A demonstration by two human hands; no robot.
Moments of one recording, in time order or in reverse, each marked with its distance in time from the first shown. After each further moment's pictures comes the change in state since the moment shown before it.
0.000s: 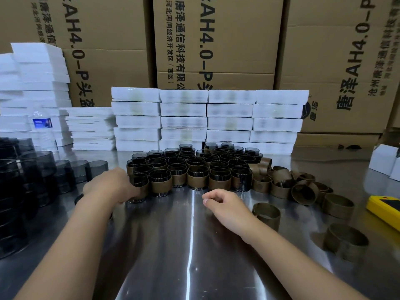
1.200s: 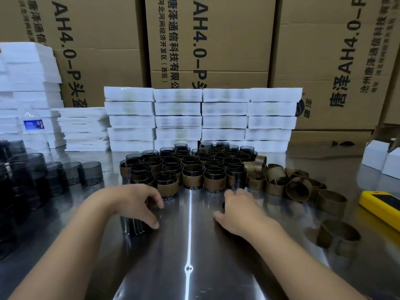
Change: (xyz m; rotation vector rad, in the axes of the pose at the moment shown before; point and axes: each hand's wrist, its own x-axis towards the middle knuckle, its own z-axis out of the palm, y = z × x) left_hand -0.023 0.017 0.005 0.090 -0.433 0.531; right_hand -0.007 -0.001 -0.020 -0.870 -0.047 0.133
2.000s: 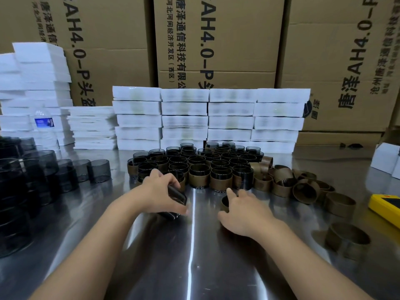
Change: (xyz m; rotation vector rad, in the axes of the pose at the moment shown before) left_hand 0.026 0.011 0.020 -0.250 0.295 0.074; right_hand 0.003 0.000 0.001 -0.021 -0.046 -0.079
